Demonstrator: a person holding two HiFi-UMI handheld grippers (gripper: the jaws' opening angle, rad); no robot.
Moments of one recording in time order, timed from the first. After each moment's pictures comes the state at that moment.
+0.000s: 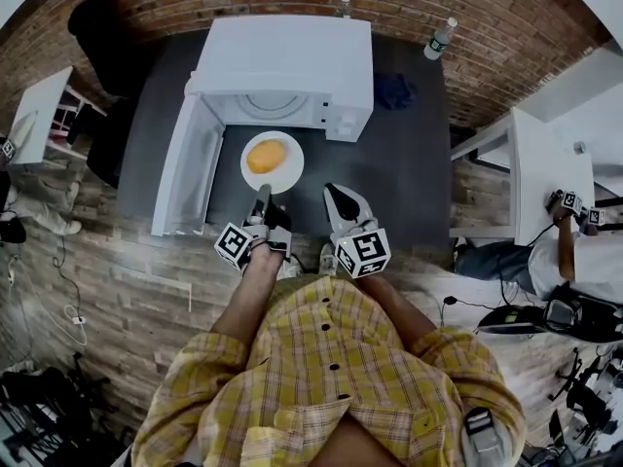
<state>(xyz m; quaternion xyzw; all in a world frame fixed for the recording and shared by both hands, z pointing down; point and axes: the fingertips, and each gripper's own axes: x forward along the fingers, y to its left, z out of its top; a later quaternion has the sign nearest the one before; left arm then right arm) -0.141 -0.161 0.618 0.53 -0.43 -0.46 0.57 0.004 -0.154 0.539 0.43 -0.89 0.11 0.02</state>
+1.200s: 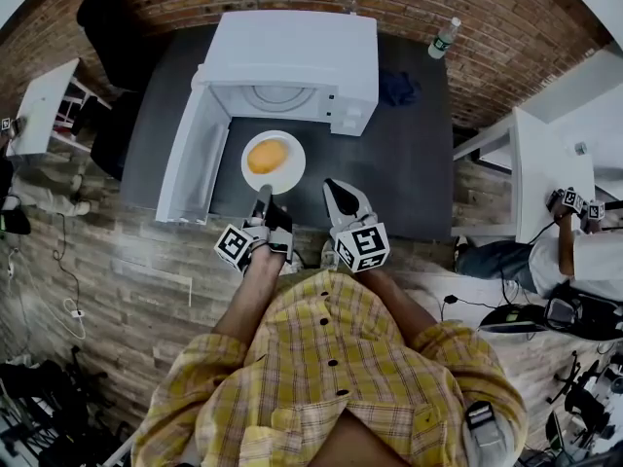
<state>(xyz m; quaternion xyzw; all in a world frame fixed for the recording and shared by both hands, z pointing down) -0.145 -0.131 0.603 0.53 -0.42 -0.47 0.56 -0.005 -0.139 0.540 0.42 -0.90 0.11 0.02</state>
